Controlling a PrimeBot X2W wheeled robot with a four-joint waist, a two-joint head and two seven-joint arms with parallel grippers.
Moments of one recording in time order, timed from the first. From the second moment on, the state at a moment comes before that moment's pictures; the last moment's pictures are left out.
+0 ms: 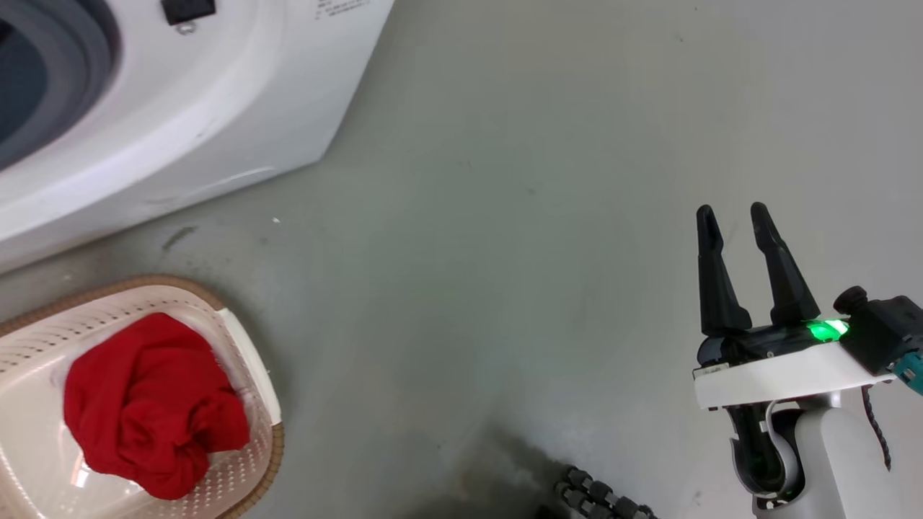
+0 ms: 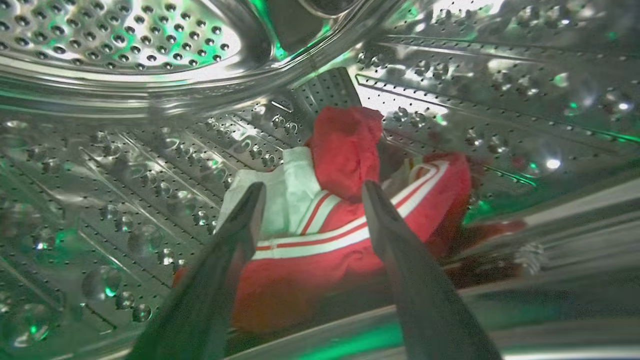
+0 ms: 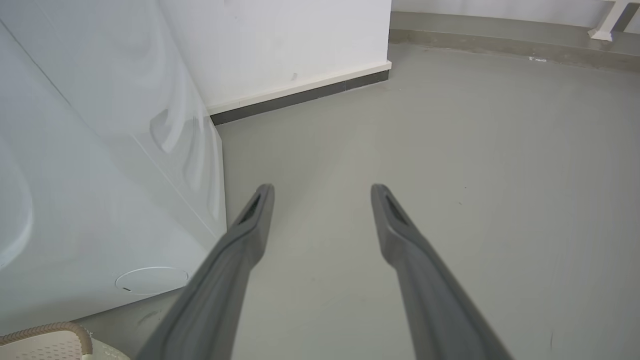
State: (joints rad) left arm -1.29 0.73 -0.21 0.74 -0.19 -0.13 0.52; right arm -0.24 -0.05 0.08 0.09 0.38 0.13 -0.26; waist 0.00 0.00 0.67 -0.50
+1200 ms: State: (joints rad) left arm -1.34 0.83 -0.26 0.52 -0.23 0.00 0.81; right arm -0.24 -0.05 0.13 0.03 0.45 0.13 -0.26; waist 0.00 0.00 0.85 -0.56
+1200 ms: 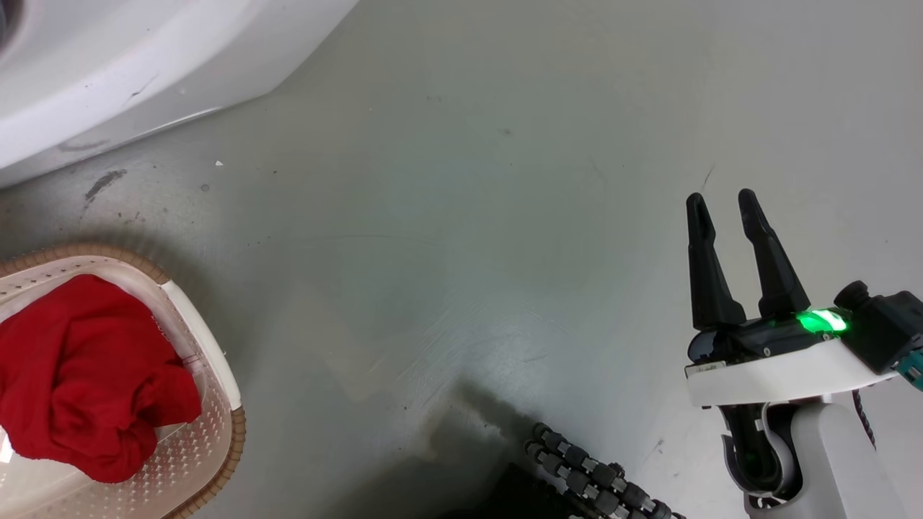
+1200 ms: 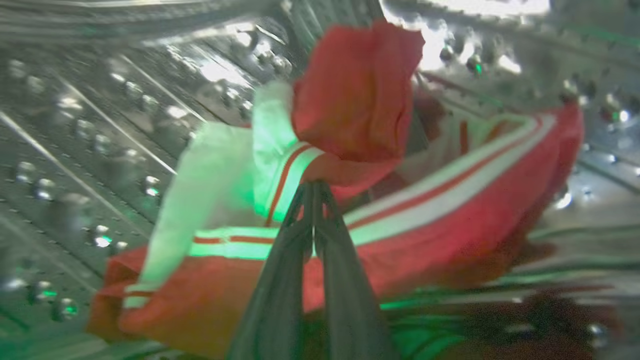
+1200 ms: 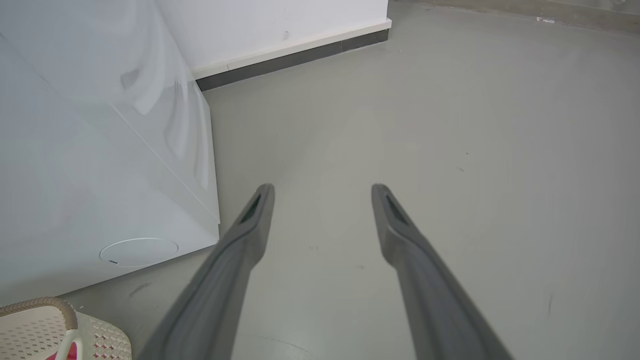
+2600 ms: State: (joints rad) left arm -0.97 0.61 -0.17 0.87 -0.40 -0.03 -0.18; right arm -0.21 -0.05 0.01 0.09 0.33 0.13 -0.26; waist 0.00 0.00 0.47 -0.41
